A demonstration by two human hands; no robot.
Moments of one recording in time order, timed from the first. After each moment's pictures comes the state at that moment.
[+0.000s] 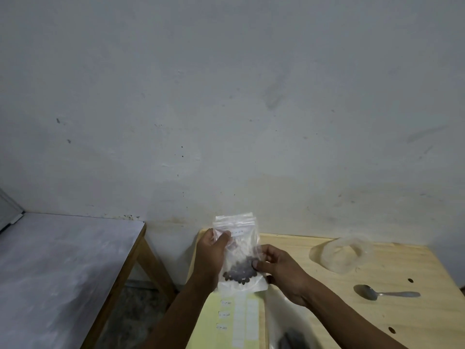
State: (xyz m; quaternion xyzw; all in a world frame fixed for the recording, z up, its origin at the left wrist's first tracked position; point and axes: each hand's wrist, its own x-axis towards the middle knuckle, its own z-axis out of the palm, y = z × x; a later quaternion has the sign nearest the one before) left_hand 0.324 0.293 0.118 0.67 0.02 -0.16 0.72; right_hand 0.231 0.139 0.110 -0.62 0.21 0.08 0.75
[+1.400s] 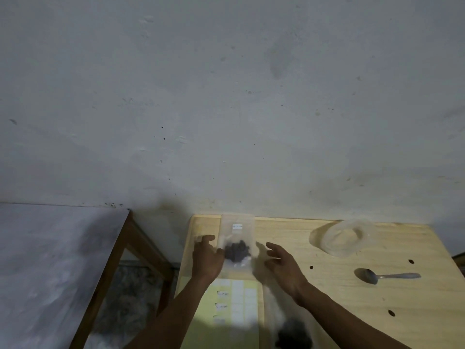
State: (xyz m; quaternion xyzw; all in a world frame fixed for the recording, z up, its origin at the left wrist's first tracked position) left_hand 0.364 0.291 0.006 0.90 0.01 -0.23 0.38; right_hand 0.240 0.120 0.038 -0.76 0.31 0.09 0.56
